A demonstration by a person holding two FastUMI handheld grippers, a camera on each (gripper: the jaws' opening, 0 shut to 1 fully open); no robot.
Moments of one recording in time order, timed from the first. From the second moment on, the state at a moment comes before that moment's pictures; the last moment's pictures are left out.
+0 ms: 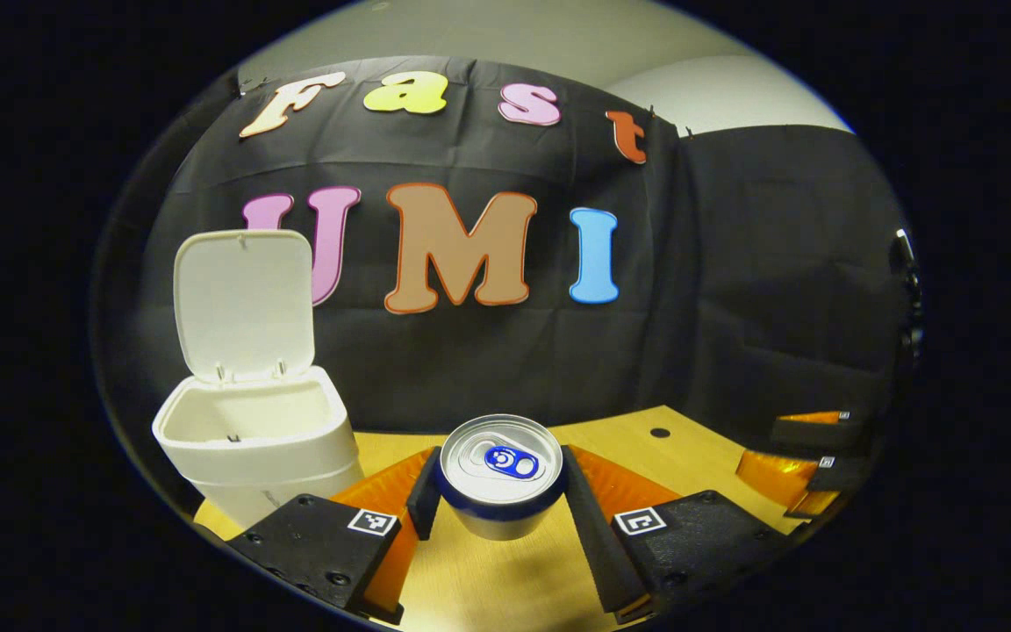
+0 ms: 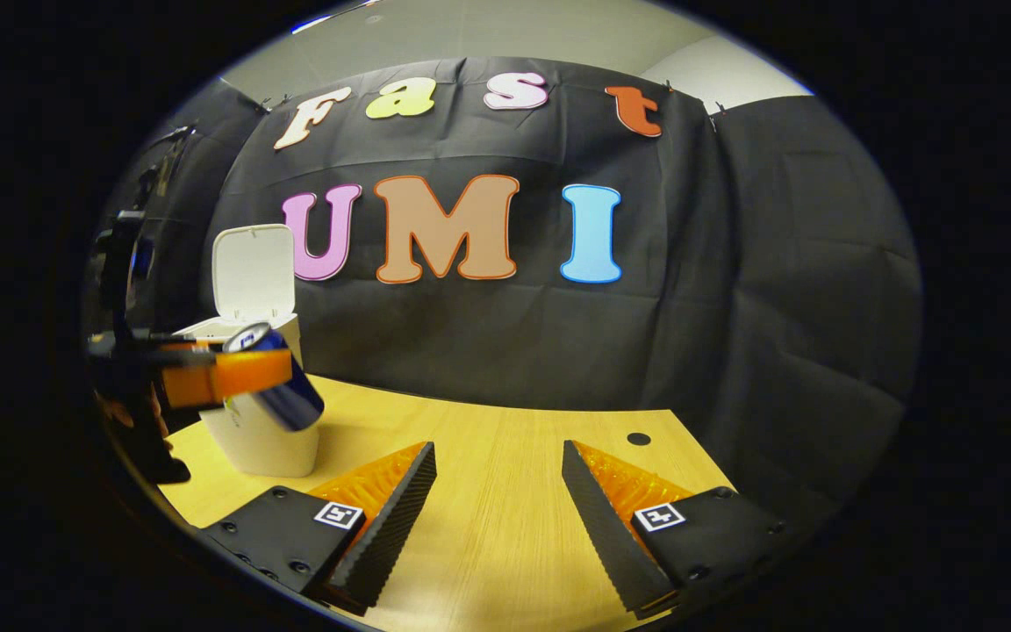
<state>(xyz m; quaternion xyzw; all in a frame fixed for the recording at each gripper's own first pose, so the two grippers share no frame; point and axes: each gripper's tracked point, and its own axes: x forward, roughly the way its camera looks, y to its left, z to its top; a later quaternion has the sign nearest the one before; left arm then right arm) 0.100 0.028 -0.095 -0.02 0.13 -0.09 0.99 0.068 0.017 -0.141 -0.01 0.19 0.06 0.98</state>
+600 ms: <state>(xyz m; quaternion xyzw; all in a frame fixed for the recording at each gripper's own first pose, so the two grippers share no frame) 0.142 0.150 -0.013 0.03 0.03 0.03 1.00 0.056 0.026 -0.140 -0.01 0.19 0.07 0.98</state>
